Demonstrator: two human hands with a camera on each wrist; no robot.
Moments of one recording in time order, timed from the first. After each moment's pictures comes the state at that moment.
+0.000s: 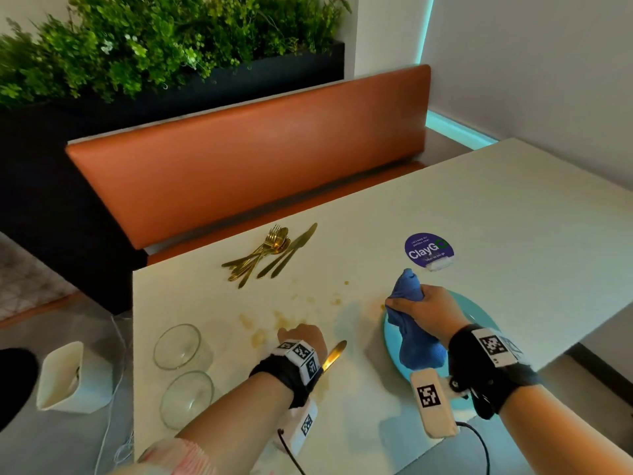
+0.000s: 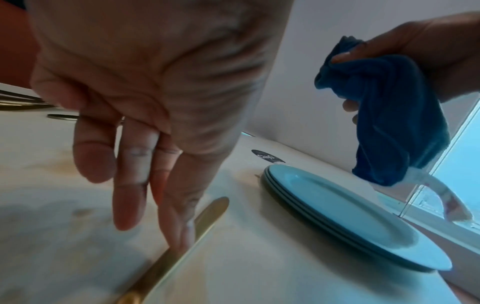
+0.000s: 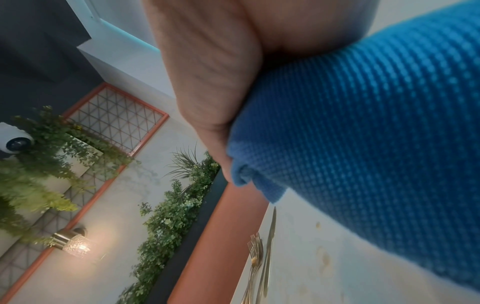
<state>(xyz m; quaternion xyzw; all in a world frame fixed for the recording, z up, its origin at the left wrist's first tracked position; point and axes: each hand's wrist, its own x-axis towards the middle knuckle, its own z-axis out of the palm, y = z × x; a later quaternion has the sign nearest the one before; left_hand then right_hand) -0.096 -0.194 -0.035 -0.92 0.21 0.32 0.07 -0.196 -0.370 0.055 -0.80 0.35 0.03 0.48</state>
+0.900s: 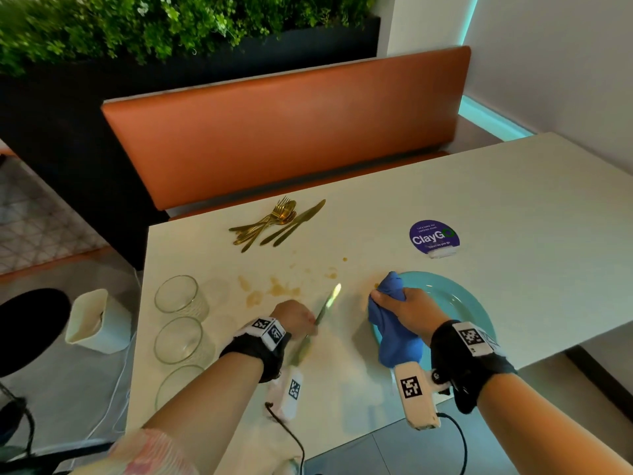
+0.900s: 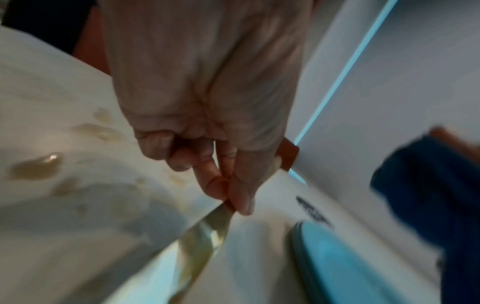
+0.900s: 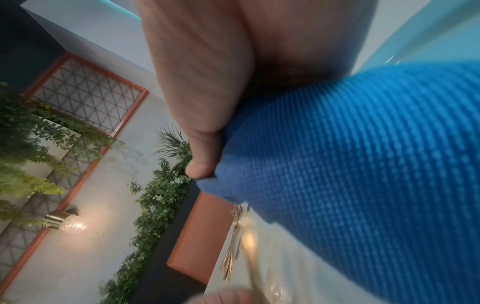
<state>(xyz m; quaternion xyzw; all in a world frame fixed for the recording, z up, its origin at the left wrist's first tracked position) -0.121 -0.183 -0.021 -0.90 0.11 0.38 -0.16 -0.219 -0.375 0.034 -0.82 0.29 0.13 0.48</state>
